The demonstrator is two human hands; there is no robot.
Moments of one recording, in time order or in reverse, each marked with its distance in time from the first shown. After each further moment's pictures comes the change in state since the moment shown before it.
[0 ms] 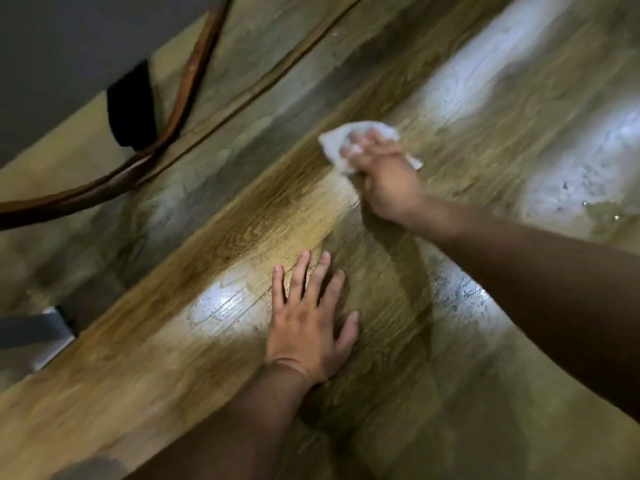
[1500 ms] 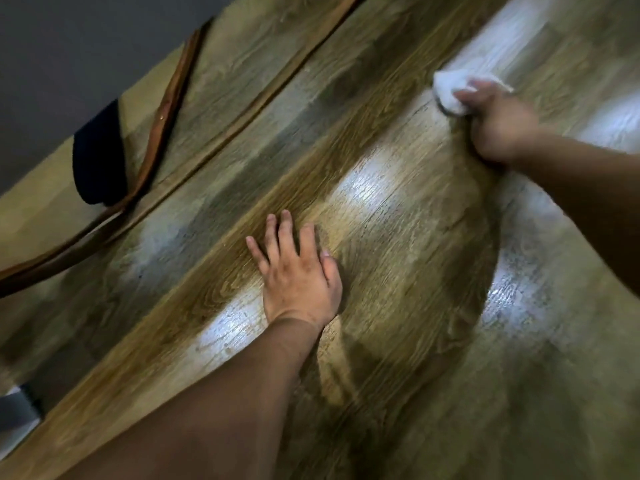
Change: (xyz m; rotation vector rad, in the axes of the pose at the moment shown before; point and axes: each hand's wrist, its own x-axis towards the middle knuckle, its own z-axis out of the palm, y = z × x) left_hand 0.130 0.002 -0.001 -0.123 0.157 -0.248; right_hand 0.025 0.183 -0.095 -0.068 0.138 0.346
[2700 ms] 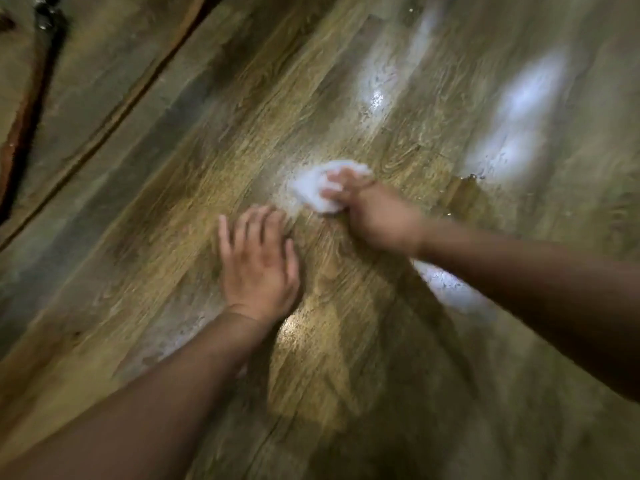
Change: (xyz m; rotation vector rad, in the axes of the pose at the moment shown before) left_hand -0.036 0.105 0.005 -0.050 0.062 0.388; right_hand -0.172 0.017 0.022 0.115 -0.169 -0.201
